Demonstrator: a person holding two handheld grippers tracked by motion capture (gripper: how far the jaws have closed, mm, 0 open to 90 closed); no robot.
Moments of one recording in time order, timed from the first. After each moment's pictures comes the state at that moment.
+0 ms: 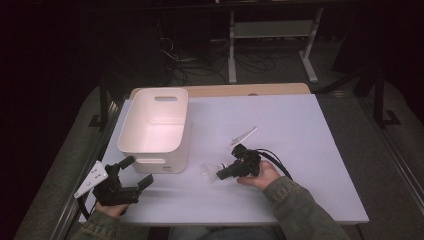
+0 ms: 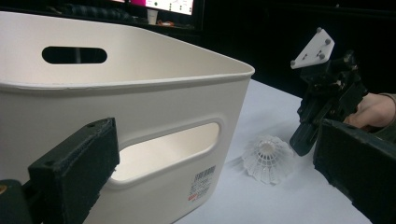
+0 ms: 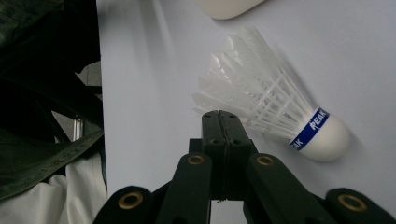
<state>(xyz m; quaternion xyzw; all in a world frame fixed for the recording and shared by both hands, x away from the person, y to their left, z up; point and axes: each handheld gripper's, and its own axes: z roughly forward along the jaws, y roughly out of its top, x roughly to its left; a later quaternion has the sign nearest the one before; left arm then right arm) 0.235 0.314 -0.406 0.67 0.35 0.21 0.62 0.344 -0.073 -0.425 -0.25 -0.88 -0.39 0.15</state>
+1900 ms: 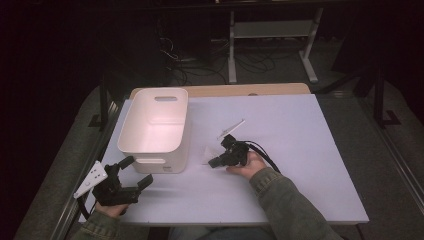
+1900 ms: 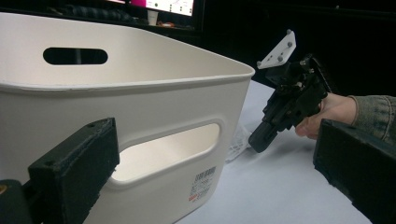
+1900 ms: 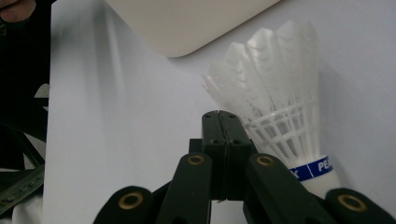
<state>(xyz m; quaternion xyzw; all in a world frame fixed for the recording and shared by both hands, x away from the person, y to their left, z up) 0.235 0.315 -0.406 0.67 0.35 0.21 0.62 0.383 -0.045 -0.436 -0.26 -0.88 -0.39 0.10</state>
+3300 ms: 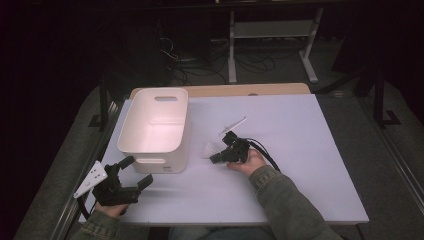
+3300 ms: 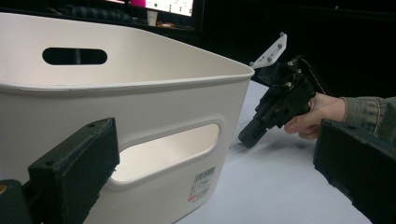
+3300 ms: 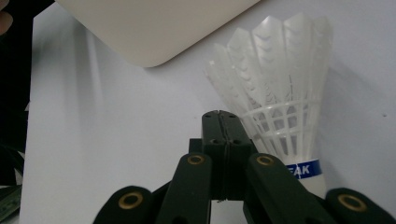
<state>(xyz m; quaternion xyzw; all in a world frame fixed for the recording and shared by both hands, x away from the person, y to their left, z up) 0.235 0.315 -0.406 0.67 0.35 0.21 0.63 0.394 -0.049 -0.441 -0.29 -0.87 -0.39 0.10</state>
